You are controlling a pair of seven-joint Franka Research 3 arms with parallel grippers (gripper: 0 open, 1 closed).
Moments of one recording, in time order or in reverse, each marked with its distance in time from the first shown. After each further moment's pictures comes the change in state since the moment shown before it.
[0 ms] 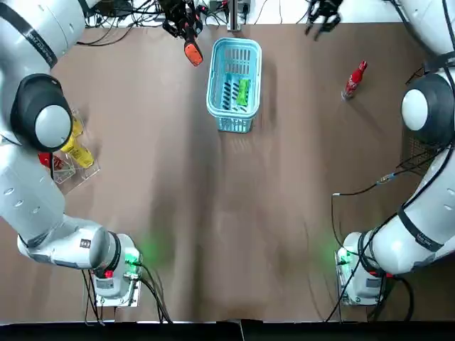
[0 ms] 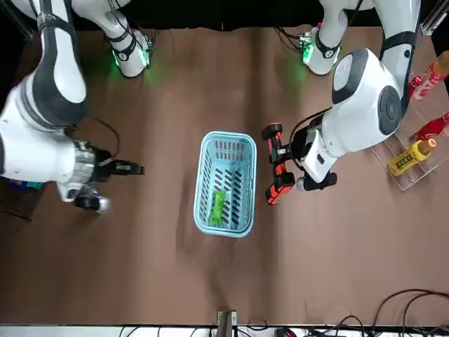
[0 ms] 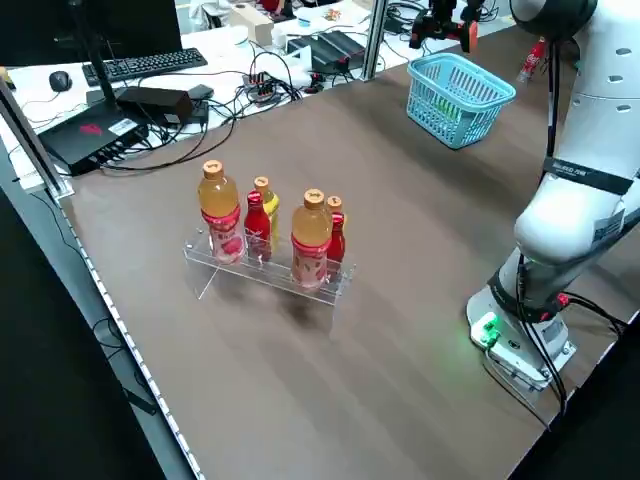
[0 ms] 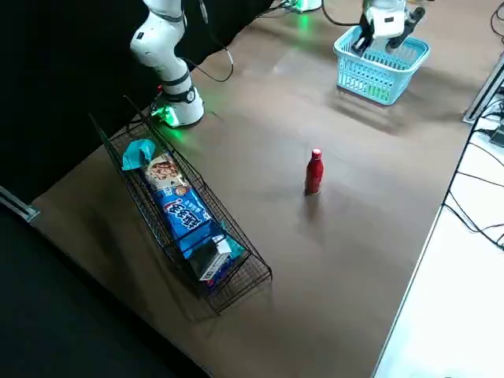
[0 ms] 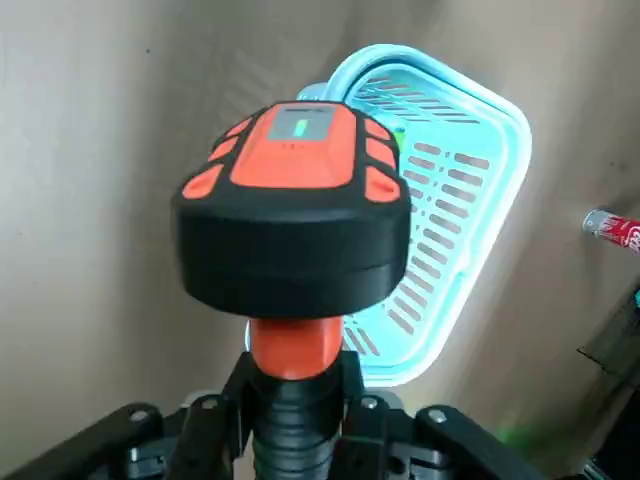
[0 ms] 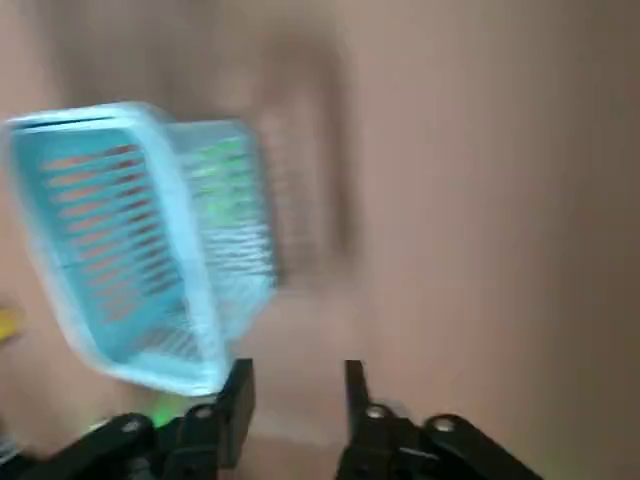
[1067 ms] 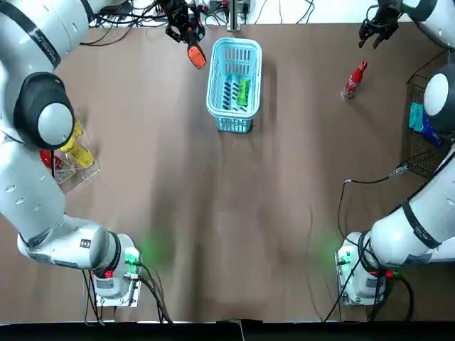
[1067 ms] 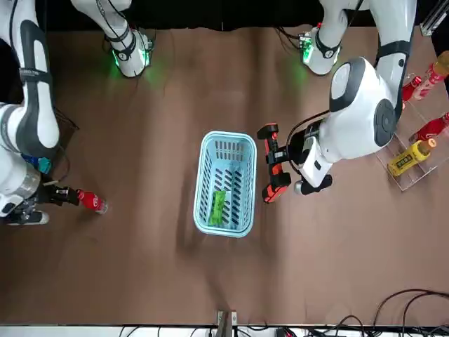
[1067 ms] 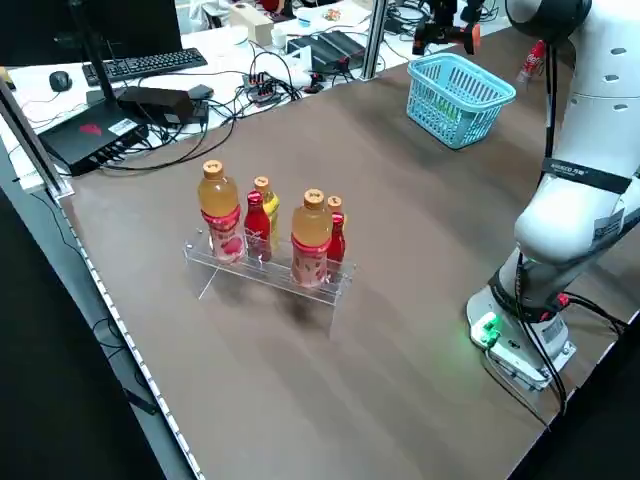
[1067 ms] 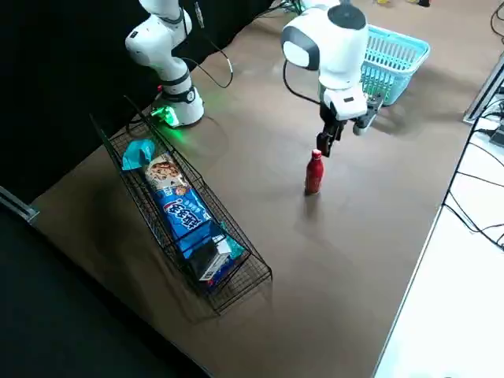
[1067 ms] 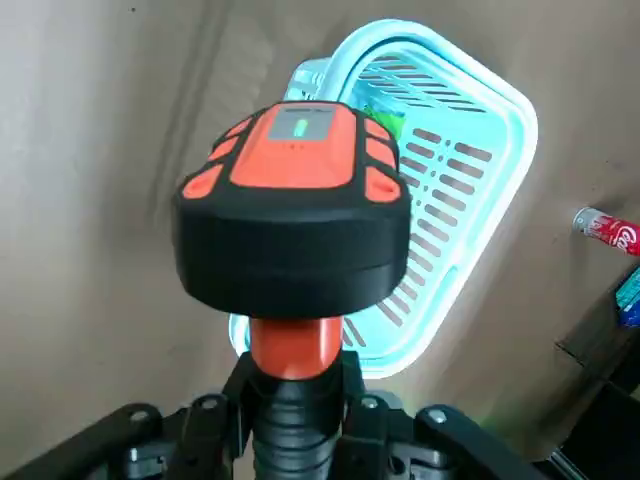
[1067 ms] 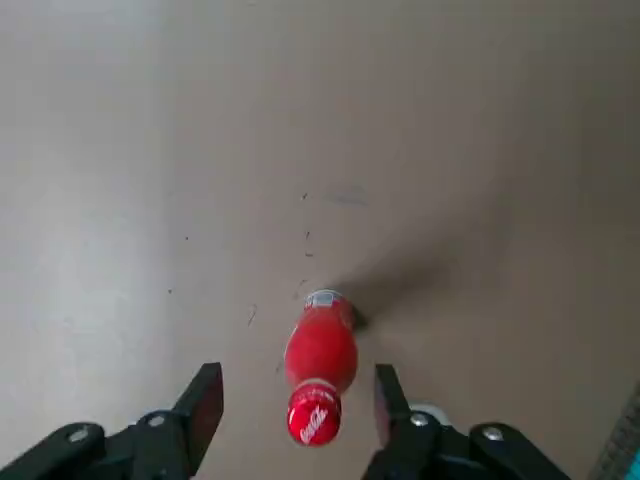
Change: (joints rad) left arm 0.000 0.023 0.000 -0.009 -0.046 -0.001 -0.026; right arm -0.243 -0.017 -0.016 -0.301 -0.340 0.493 -0.413
